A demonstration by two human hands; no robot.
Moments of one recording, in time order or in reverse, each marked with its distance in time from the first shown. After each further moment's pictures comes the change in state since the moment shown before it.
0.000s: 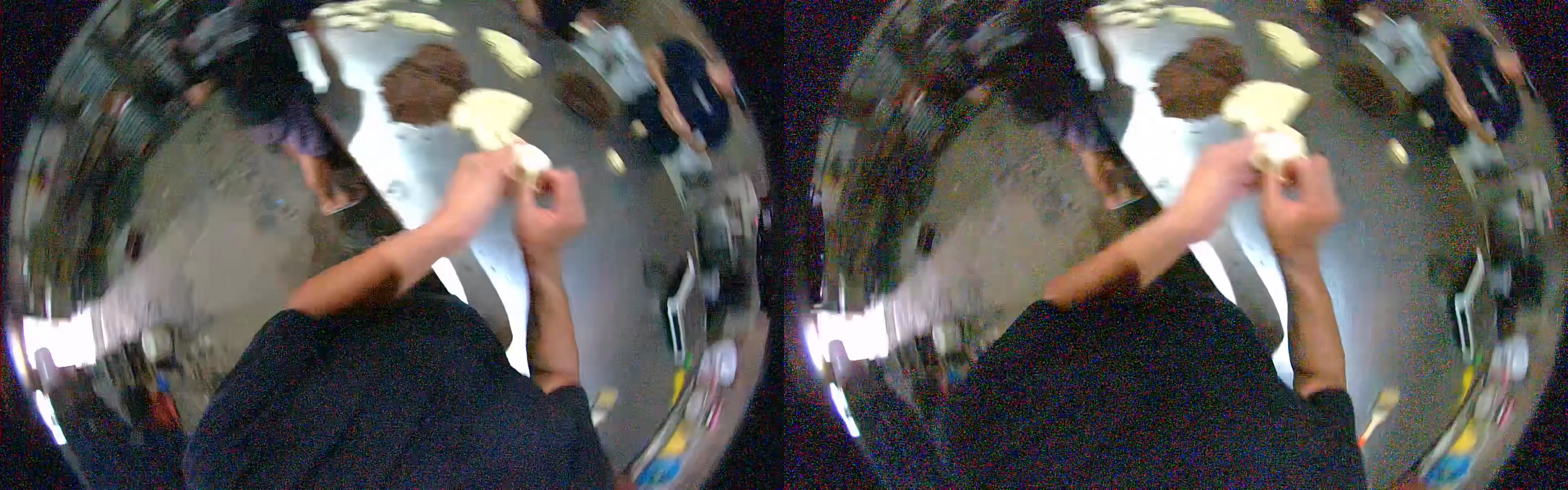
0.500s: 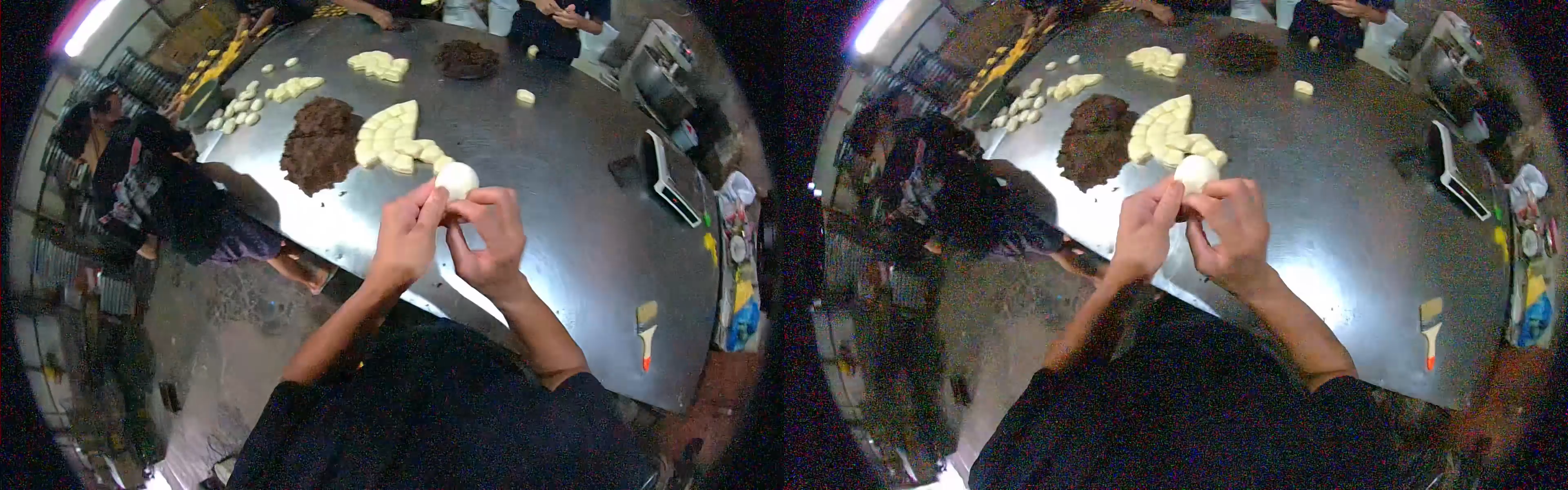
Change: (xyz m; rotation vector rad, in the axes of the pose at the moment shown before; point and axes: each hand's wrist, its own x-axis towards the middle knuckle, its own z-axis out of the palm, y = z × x) left_hand -0.021 0.022 0.045 0.433 -0.287 0.004; right_hand -0.021 -0.006 -0.042 -0.097 0.260 -0.195
